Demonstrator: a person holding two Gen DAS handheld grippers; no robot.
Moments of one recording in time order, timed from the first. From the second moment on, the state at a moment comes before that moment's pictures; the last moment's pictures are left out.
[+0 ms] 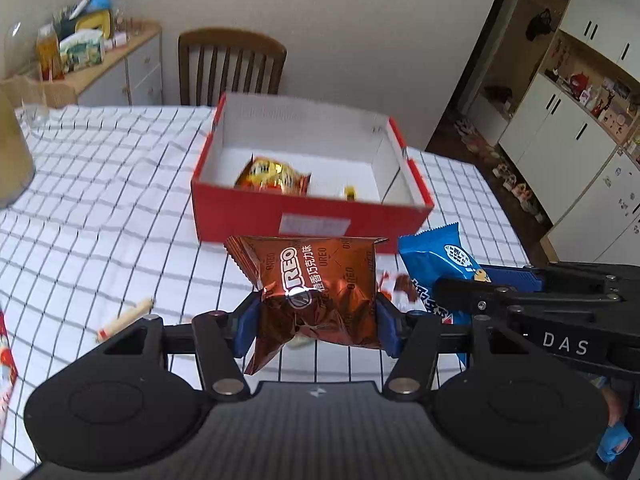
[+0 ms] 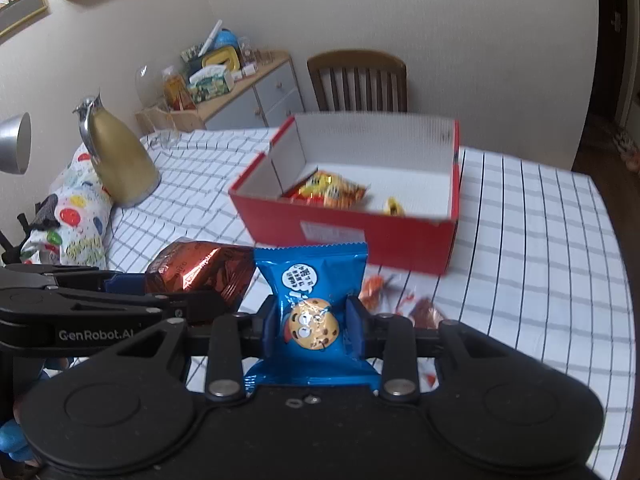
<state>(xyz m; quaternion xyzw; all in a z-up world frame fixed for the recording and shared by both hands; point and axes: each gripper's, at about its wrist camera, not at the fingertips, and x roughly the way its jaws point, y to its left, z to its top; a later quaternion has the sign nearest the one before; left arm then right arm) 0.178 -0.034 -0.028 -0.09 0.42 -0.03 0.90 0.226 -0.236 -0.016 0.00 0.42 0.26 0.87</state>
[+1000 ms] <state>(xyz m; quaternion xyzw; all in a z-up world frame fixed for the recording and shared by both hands) 0.308 -0.010 -0.001 -0.03 0.41 -0.02 0.91 0.324 -0.198 0.004 -0.04 0.39 0.23 0.89</state>
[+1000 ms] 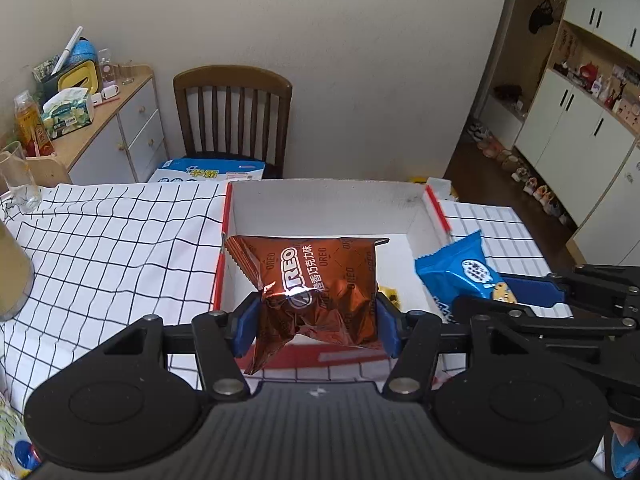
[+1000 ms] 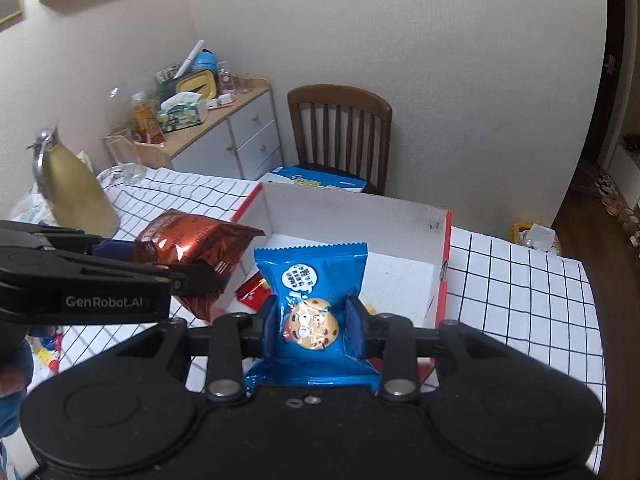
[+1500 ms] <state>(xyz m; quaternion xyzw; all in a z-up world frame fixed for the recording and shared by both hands) 0.378 -0.013 -0.047 0.01 0.45 -0.03 0.89 0.387 -0.184 -0.040 -0.07 0.41 0.21 0.88</state>
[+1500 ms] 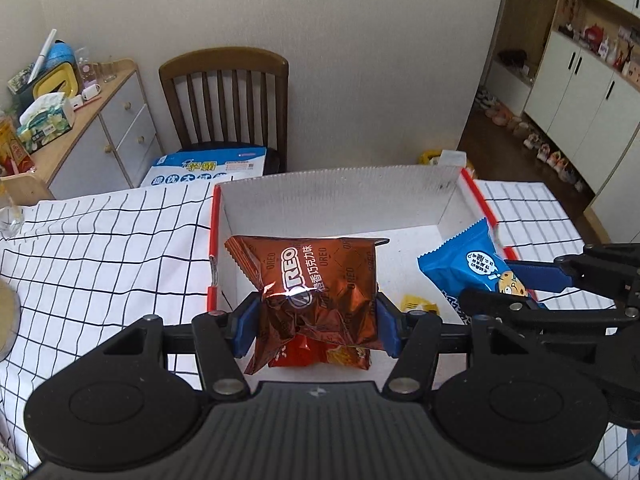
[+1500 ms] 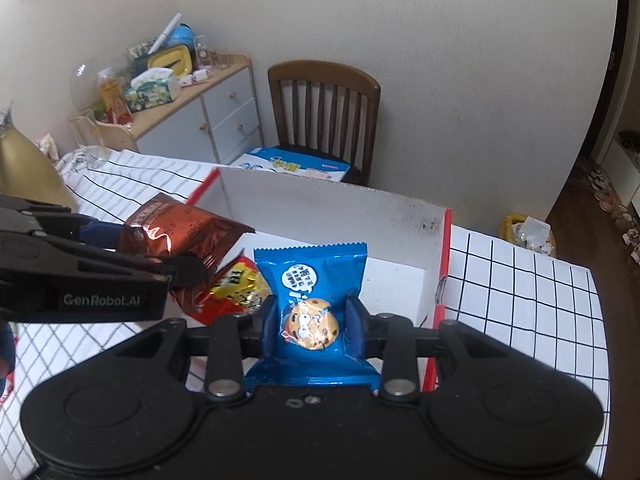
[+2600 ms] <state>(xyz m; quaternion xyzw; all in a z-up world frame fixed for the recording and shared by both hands) 0.412 -0.019 -0.111 0.03 0.50 -0.03 0.87 0.423 -0.173 -0.110 -0.09 0.47 0.19 0.86</state>
